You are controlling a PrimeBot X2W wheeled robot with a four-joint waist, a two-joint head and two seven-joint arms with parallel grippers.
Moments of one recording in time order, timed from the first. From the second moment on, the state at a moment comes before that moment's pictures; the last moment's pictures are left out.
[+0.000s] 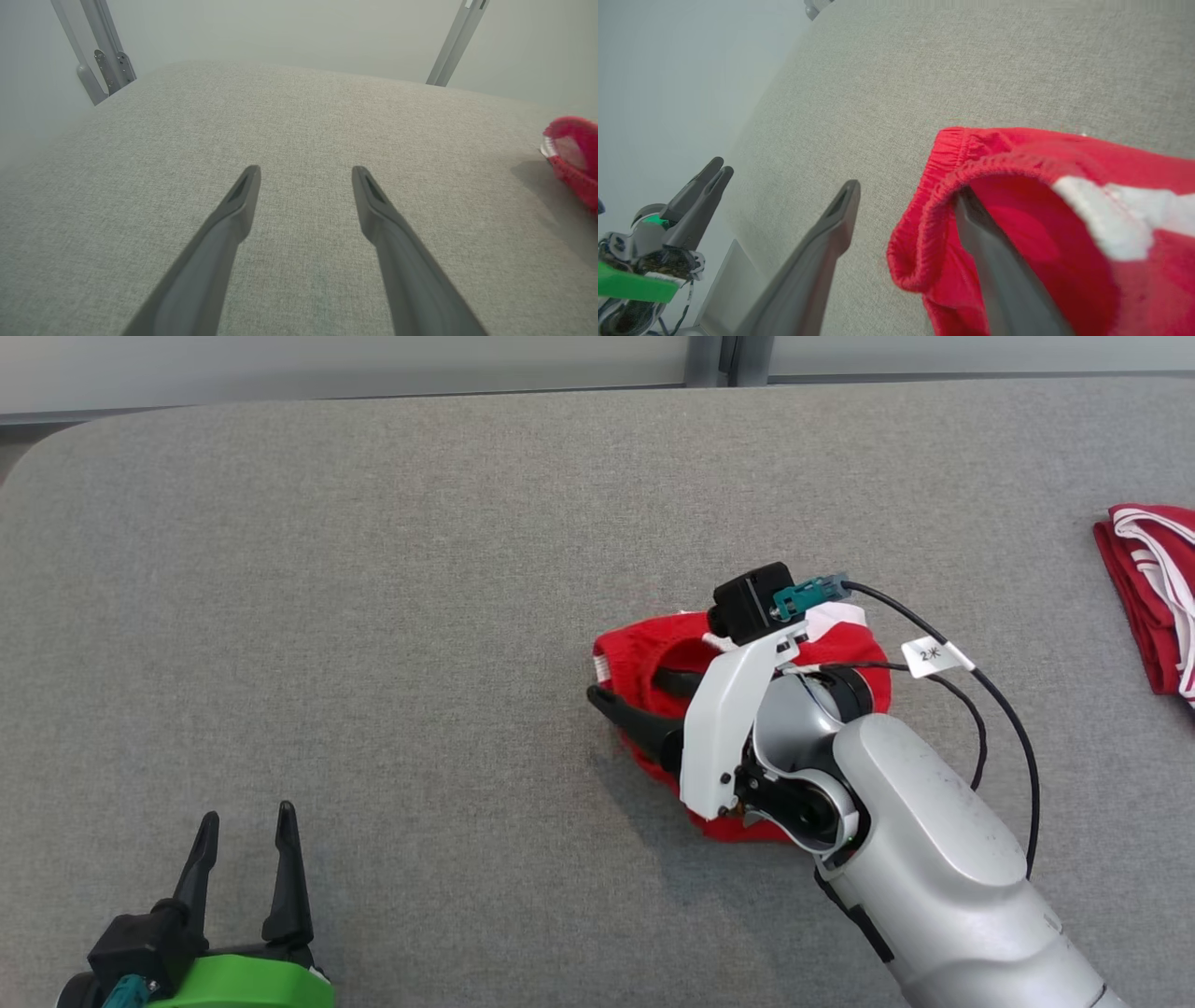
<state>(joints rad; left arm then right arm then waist) 0.03 0.08 0.06 0.20 -0.24 -0.13 -0.26 -0.58 -0.05 0.47 0.31 0.66 0.13 0.54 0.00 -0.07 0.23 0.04</state>
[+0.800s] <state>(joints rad) 0.03 0.07 0.06 0.20 -0.25 -0.13 -0.26 -0.60 -0.05 0.40 0.21 0.50 0.13 0.78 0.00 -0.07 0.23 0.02</state>
